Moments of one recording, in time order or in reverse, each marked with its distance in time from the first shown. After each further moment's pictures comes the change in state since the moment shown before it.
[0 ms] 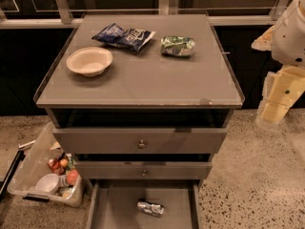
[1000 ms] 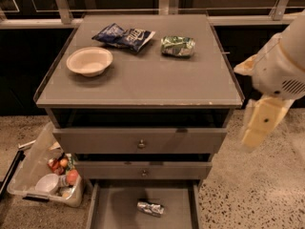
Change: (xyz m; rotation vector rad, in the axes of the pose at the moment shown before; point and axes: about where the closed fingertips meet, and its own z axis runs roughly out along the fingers) arm -0.015 0.033 0.041 -0.051 -0.078 -0.013
